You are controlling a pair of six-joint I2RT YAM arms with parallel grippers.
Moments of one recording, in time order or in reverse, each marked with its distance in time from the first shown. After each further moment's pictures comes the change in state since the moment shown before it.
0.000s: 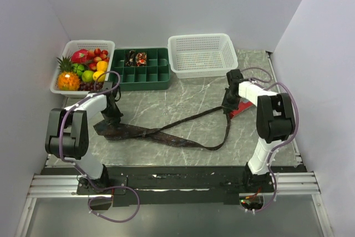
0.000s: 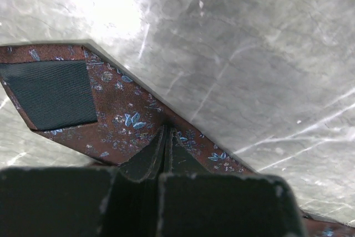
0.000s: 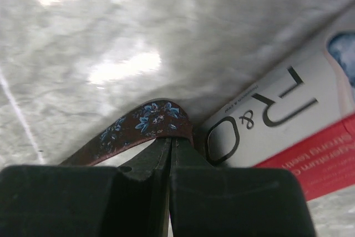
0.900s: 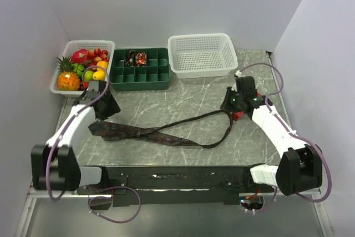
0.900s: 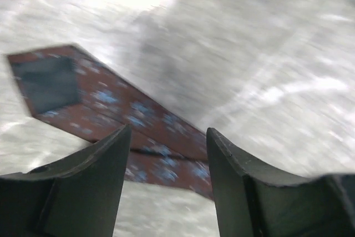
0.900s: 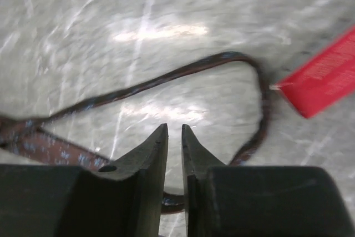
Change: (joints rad) left arm 0.044 -0.310 -0.039 0.043 0.037 0.093; right arm 0.055 -0.589 -0.278 0.104 -0.136 -0.072
